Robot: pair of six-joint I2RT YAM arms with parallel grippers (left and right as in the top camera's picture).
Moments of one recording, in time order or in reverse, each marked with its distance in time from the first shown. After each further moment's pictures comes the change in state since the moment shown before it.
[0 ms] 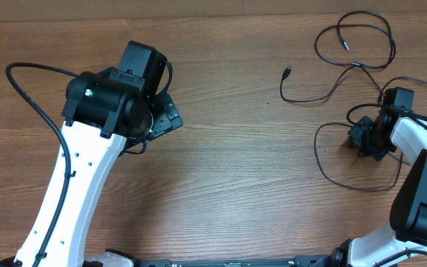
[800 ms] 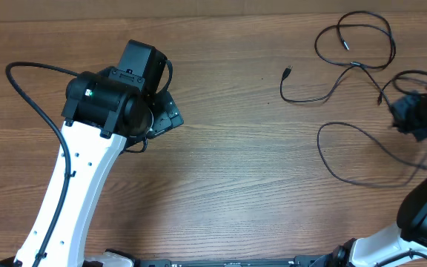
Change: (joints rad) left arm 0.000 0.000 0.000 0.016 -0.004 0.000; right arm -0.152 0.000 0.451 -0.463 0.068 0.130
